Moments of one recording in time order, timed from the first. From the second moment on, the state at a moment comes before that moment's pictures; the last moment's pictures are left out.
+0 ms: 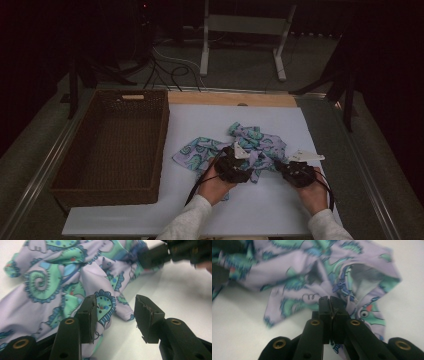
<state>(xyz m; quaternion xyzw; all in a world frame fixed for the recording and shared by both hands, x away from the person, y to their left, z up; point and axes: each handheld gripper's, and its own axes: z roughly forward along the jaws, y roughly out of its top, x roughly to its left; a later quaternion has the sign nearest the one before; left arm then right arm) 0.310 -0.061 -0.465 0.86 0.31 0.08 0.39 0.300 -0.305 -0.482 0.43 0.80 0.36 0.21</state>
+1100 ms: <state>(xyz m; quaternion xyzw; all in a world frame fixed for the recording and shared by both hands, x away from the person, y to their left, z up) 0.346 0.025 -0.470 0.80 0.44 0.15 0.38 0.291 -0.323 -0.468 0.49 0.76 0.35 0.24</state>
